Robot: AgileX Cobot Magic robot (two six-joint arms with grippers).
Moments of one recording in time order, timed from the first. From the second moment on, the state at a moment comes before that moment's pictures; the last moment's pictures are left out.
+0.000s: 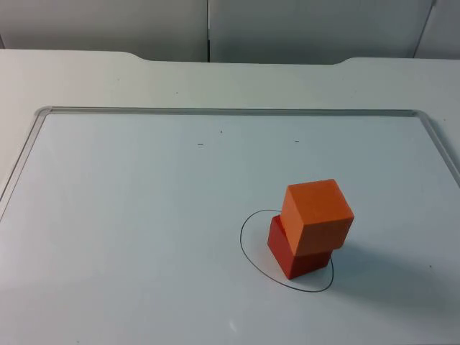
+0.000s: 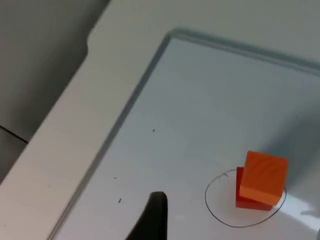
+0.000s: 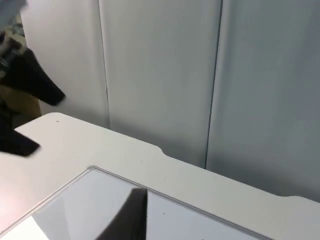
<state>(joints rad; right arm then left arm) 0.69 0.39 -0.88 -0.23 0.75 0.10 -0.87 1.24 -1.34 0.09 0.87 0.22</state>
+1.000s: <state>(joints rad) 0.69 0.01 -0.55 -0.16 1.05 0.12 -0.87 0.11 -0.59 0.23 1.03 -0.28</state>
